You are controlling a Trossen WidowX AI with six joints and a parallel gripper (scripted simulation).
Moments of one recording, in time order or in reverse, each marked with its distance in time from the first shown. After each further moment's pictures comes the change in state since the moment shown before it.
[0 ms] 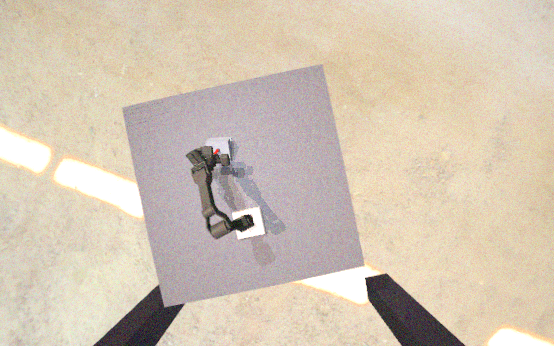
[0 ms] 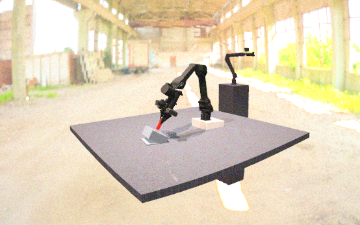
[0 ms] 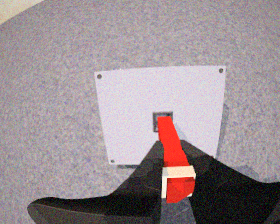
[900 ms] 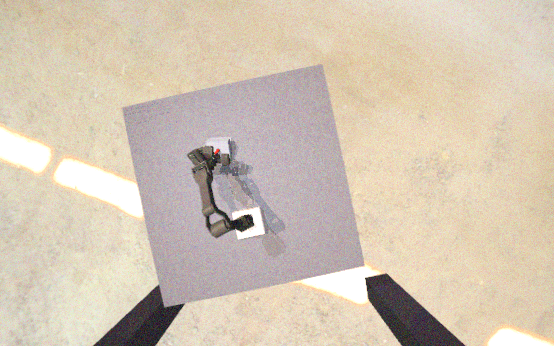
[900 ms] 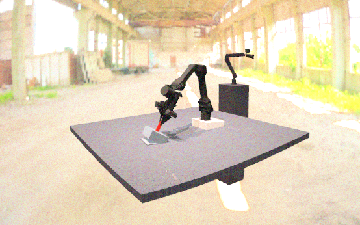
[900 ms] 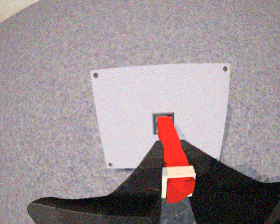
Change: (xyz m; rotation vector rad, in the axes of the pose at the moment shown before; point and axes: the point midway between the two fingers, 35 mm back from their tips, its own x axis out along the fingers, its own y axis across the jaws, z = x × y) arm 0.009 0.000 -0.002 0.003 -0.003 0.000
